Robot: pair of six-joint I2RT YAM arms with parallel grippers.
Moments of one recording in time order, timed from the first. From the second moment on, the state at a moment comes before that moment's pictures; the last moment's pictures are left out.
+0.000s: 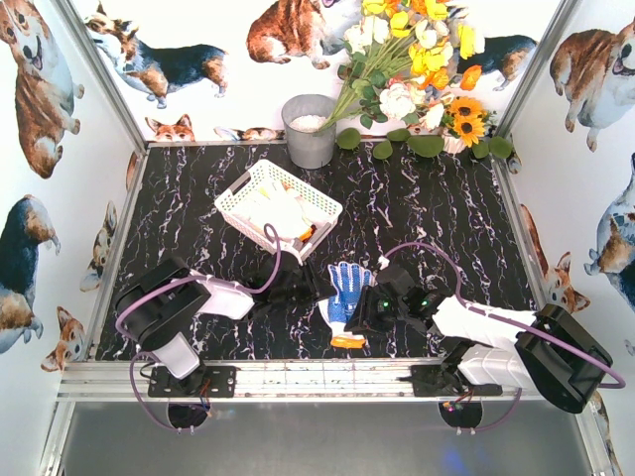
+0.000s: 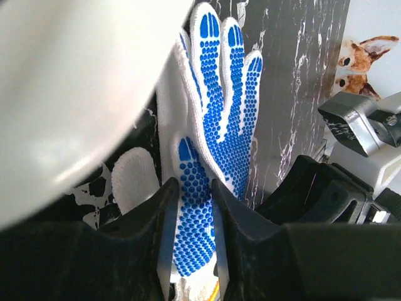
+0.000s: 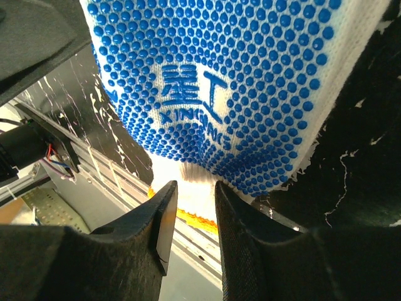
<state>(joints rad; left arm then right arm) -0.81 1.64 0.49 0.58 0.17 -1.16 0.75 1.16 0.35 -0.09 -0.33 1.00</state>
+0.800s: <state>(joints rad) -0.81 1.46 0.43 0.45 0.07 -1.12 0.75 1.14 0.35 -0.11 -0.31 1.00</state>
